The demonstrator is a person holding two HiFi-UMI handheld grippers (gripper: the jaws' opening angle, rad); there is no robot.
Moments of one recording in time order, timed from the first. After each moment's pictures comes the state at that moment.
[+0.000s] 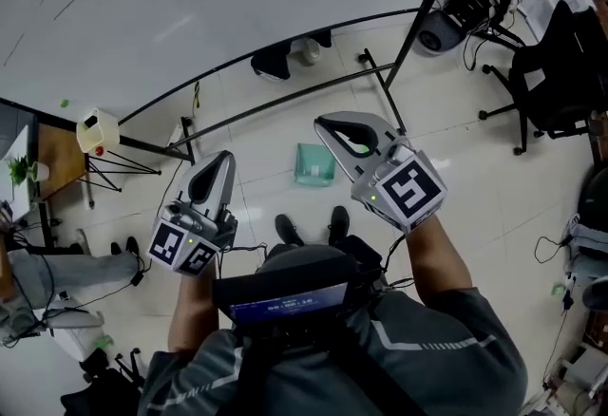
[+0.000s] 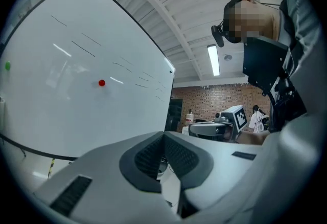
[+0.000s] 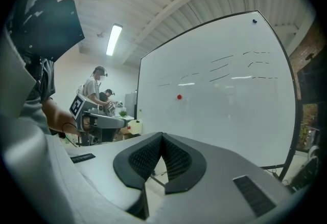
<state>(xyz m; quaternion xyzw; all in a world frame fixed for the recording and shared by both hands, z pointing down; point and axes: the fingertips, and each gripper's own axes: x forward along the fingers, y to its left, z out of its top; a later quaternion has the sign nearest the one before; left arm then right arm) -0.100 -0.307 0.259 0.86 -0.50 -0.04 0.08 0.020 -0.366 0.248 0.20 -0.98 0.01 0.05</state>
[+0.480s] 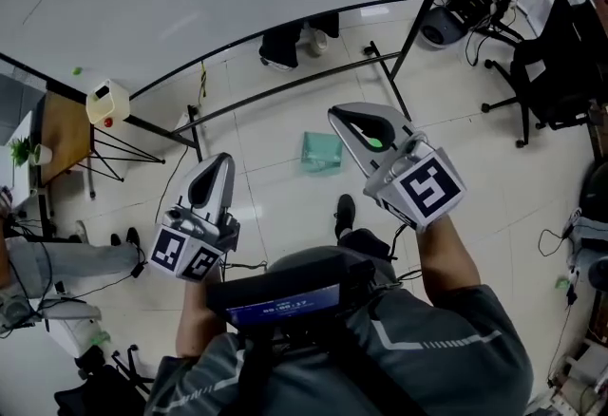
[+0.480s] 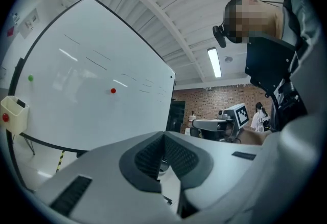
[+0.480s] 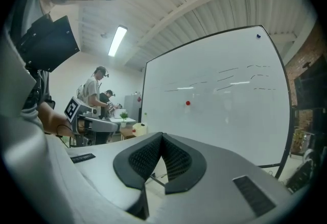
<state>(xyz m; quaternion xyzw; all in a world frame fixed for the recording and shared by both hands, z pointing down) -0.159 -0.189 0.265 0.85 -0.52 -0.05 0.09 -0.019 -0.263 0.238 0.23 -0.97 0.00 0.04</state>
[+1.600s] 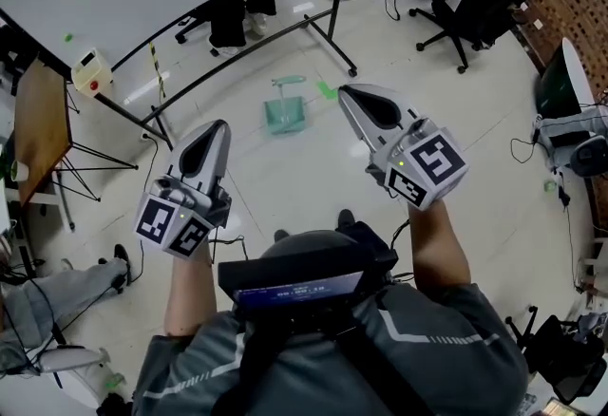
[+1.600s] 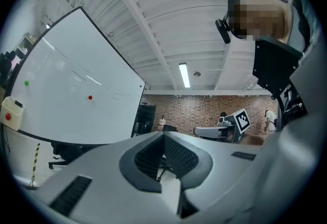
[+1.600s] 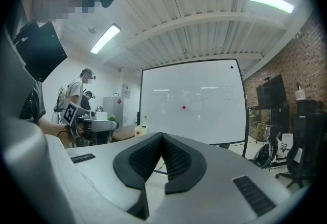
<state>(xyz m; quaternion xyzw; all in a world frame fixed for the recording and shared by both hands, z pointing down) -0.175 0.192 0.206 0.92 -0.37 -0.08 0.07 -0.006 0.167 0.192 0.40 -0.92 0.01 0.02</state>
